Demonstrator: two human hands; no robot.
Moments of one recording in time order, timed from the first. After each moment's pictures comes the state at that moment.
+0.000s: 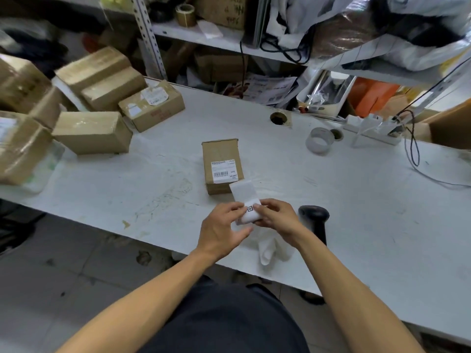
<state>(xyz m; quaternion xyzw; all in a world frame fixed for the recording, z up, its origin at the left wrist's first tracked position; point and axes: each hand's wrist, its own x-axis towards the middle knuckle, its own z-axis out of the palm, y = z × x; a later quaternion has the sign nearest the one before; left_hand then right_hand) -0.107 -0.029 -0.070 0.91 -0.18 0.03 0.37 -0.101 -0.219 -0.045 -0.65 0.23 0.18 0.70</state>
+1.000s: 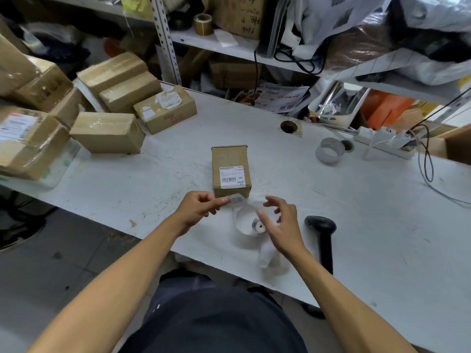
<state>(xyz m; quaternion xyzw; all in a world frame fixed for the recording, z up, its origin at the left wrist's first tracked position) -0.042 0.033 -0.034 0.74 0.07 -0.25 0.62 -0.112 -0.207 -0.048 -0.84 0.10 0.04 0.53</state>
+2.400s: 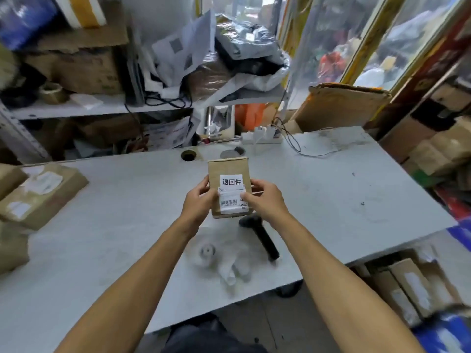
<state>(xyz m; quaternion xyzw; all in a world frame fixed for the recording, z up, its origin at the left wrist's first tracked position) -0.009 -0.135 0.042 0.70 -0.11 -0.32 0.63 -0.119 -0.282 0.063 -0.78 0.34 -0.10 0.52</state>
